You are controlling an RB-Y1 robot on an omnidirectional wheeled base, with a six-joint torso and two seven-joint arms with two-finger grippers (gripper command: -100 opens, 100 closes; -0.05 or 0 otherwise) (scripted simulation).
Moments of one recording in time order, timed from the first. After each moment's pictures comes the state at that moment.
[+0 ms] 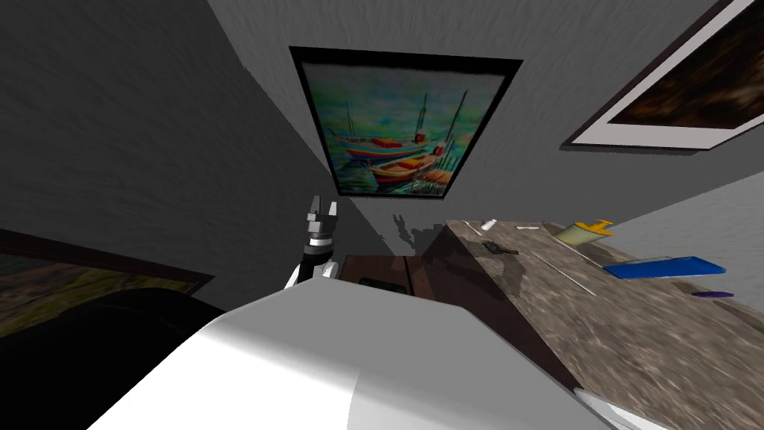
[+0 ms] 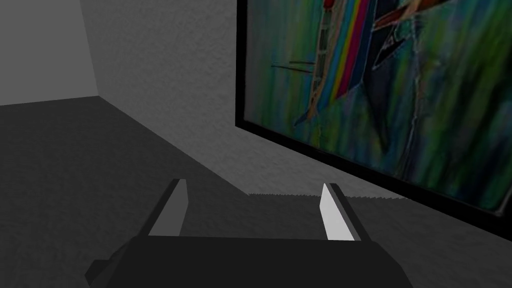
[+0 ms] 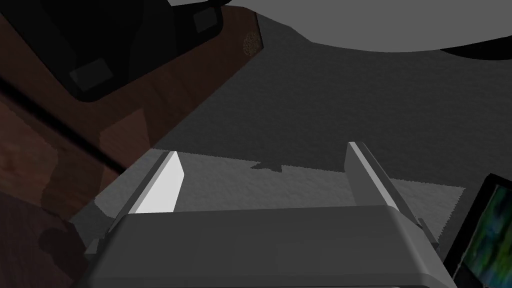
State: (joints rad) left arm 0.53 0.00 -0.04 -2.28 -0.10 -0.60 0.10; right arm 0.32 -1.63 1.22 -1.92 -0.21 -0.56 0.16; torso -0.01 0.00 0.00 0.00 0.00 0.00
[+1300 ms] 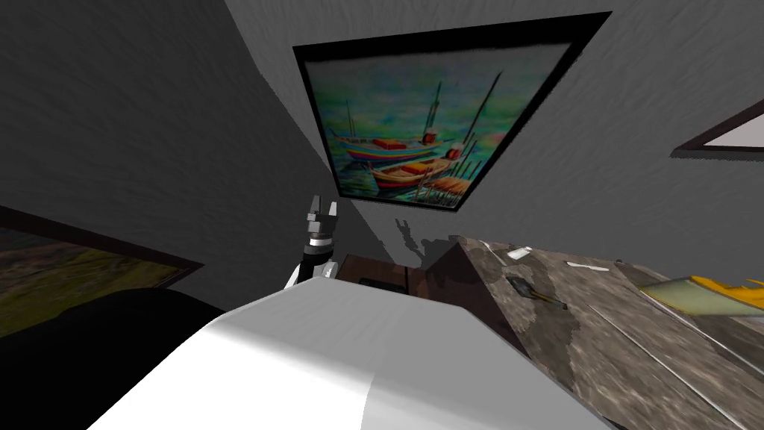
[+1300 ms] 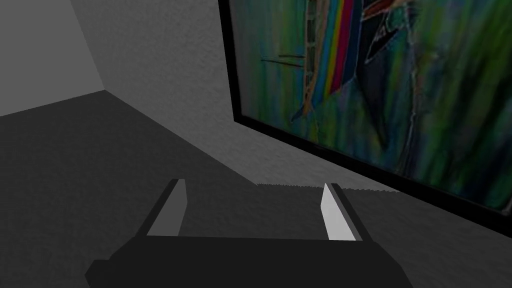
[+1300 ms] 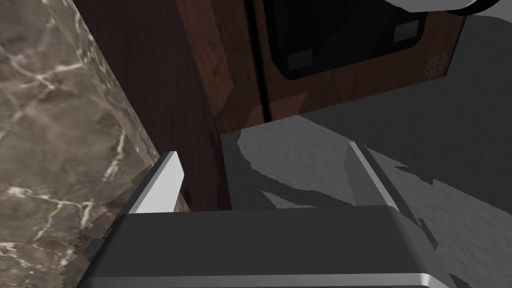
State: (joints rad) left arm 0.53 0.00 -0.04 -2.28 -0.10 -0.60 0.10; right arm 0.27 -1.96 1.38 -1.69 -0.26 -0.53 0.17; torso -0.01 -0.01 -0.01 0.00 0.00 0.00
